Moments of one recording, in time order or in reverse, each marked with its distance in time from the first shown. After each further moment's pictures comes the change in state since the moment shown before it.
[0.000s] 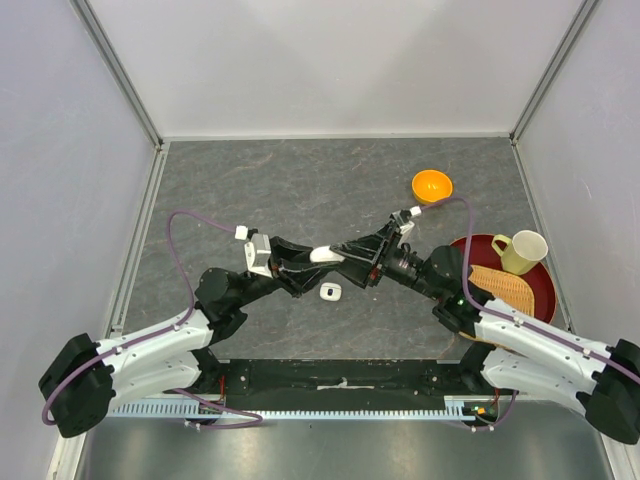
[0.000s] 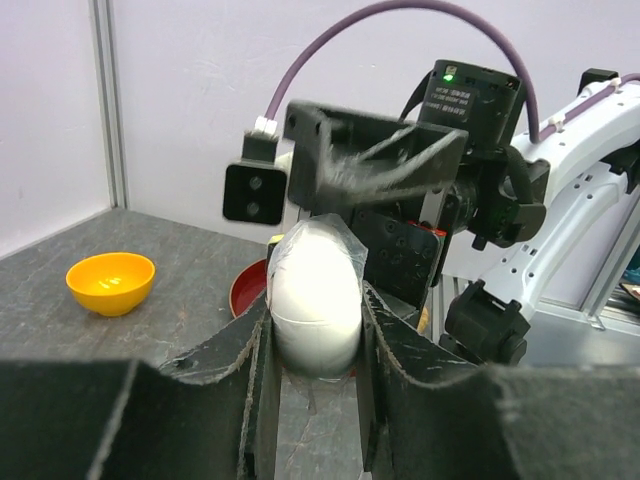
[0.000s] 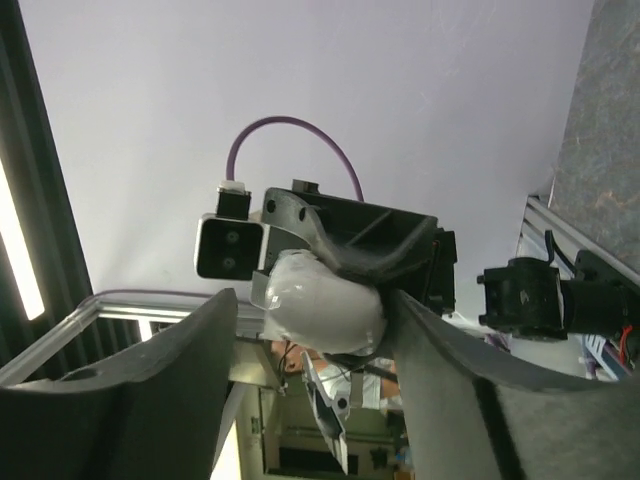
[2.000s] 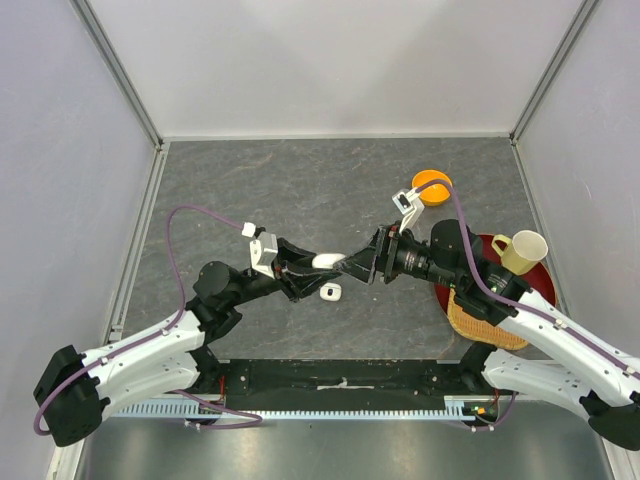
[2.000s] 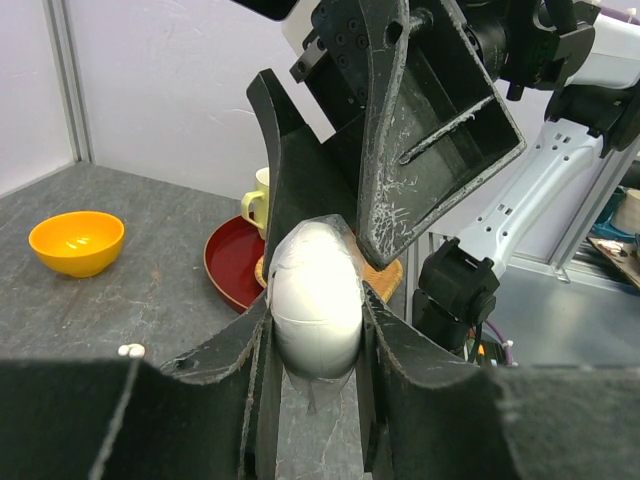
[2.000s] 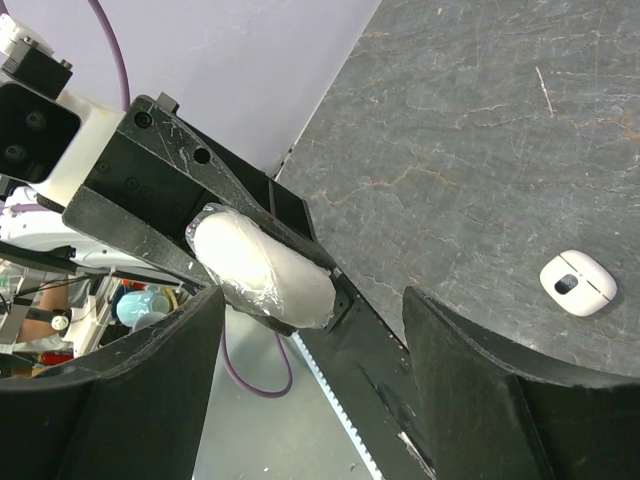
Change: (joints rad) left arm 0.000 -0.080 0.059 -0.261 0.079 0.008; right arm -0.006 -0.058 0.370 -0.764 -0.009 -0.893
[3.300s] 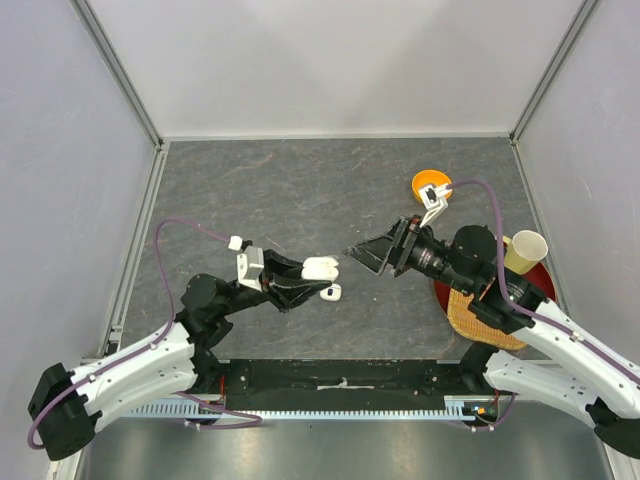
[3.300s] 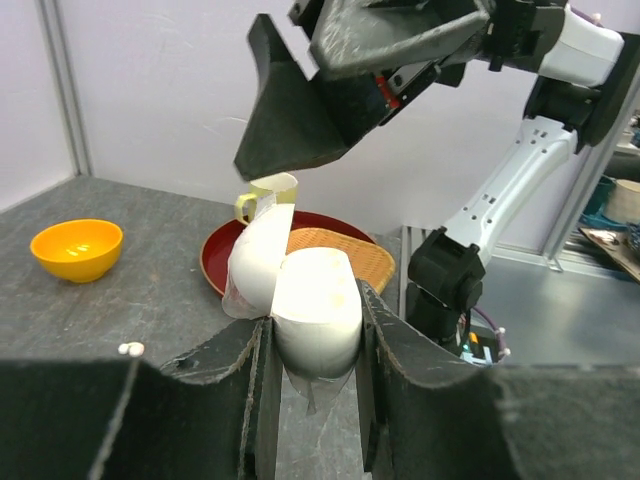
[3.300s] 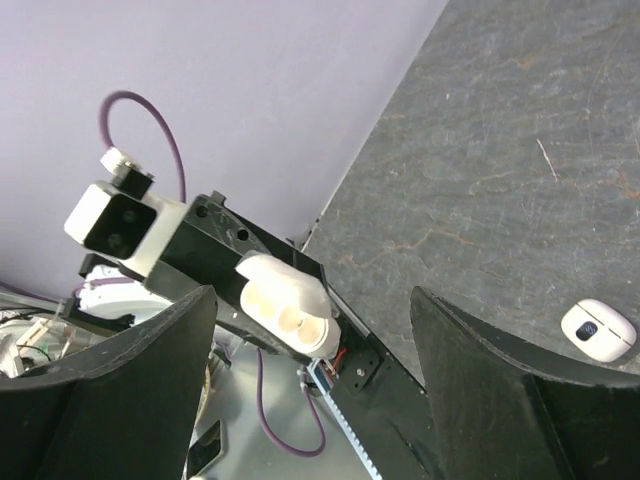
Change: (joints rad) left arm 0.003 -0.123 -0.064 -0.027 0.034 0.010; right arm 0.006 -0.068 0.000 0.057 0.126 0.080
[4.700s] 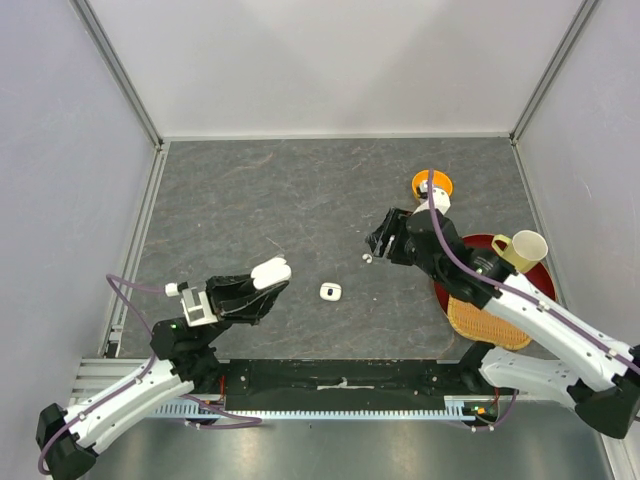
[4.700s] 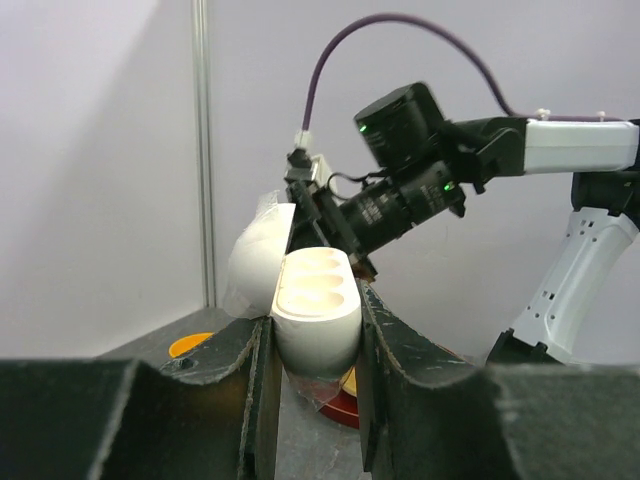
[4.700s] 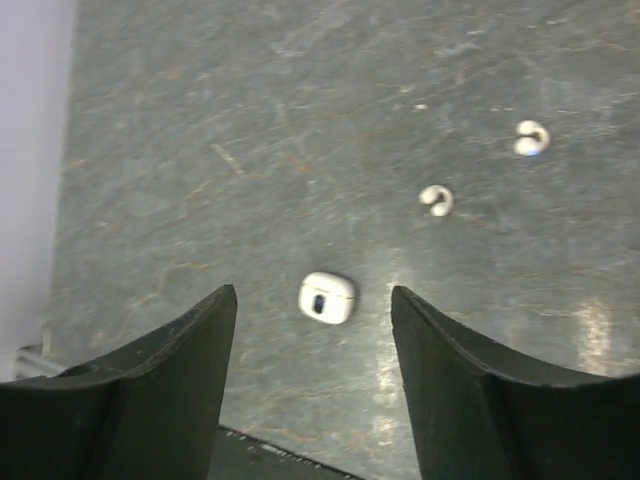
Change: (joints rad) left arm -0.002 -0.430 -0.286 0.195 -0.262 0.096; right arm -0.041 0.167 0.072 -0.359 0.443 -0.032
